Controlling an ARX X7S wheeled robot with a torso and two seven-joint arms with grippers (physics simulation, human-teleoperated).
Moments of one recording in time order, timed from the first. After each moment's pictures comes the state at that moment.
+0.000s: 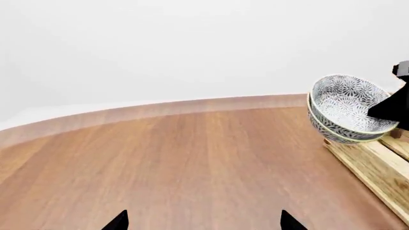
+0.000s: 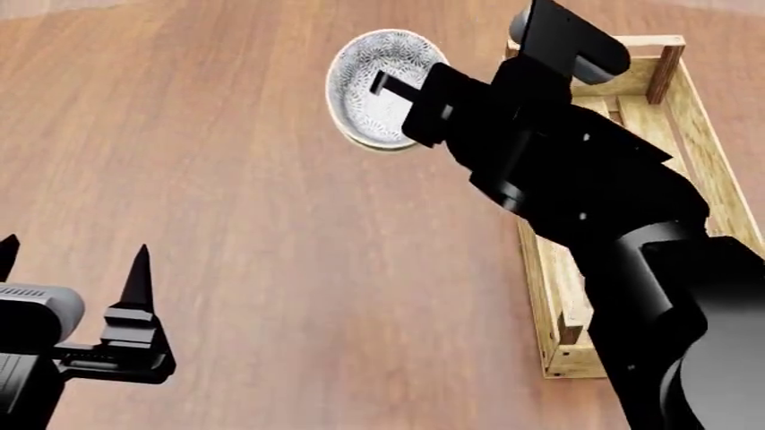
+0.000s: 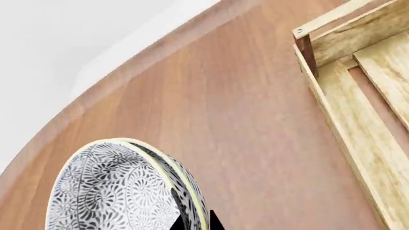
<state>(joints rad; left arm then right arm) -0.35 -0.36 0.18 0.66 -0.49 -0.79 -0.43 1.59 0.15 -1.54 1.24 2.13 0.37 0.11</state>
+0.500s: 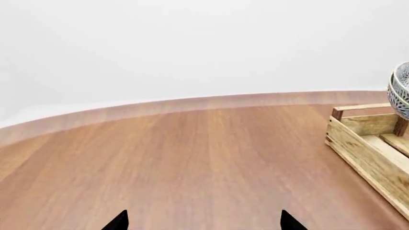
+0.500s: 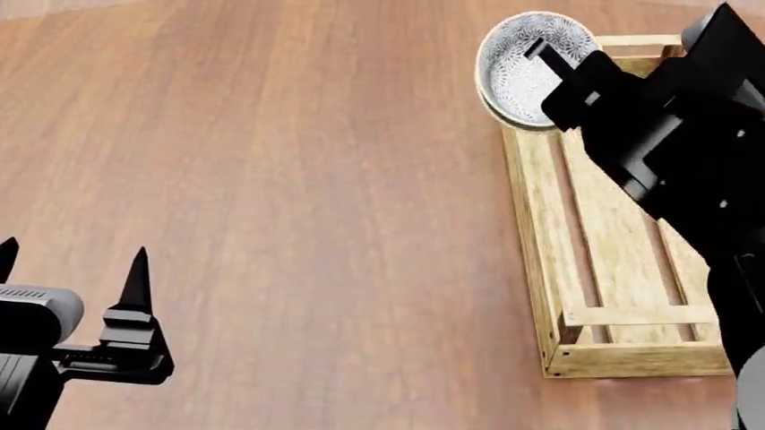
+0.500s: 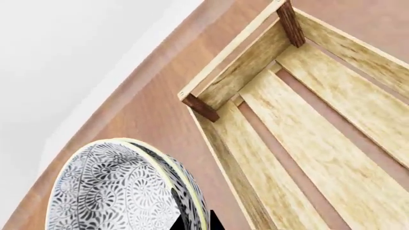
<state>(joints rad) -0.34 -0.37 0.18 0.64 -0.49 -0.77 -0.42 1.63 0.30 -1.97 1.30 2.71 0.28 0.16</state>
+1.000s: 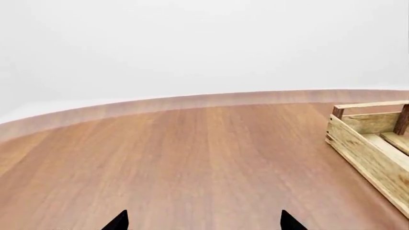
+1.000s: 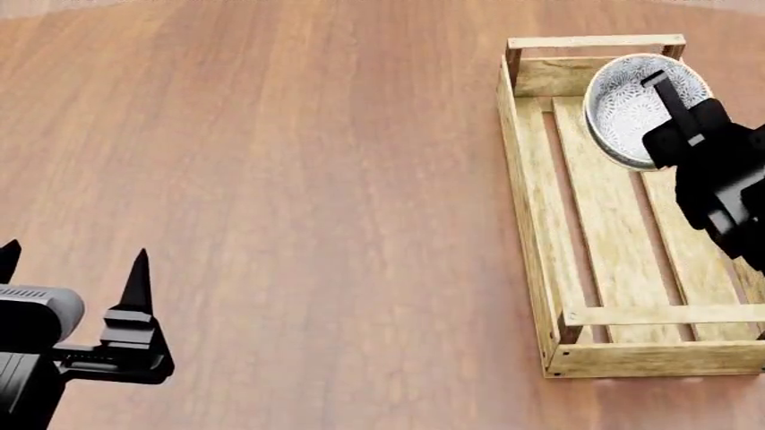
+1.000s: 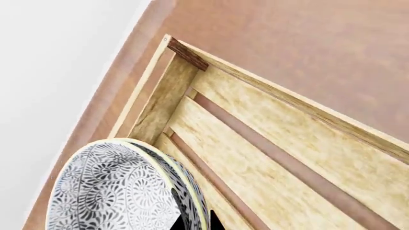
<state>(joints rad) -0.34 -0.37 0.18 0.62 -0.50 -0.75 -0.42 1.58 0.42 -2.14 1.29 3.06 0.22 0.22</state>
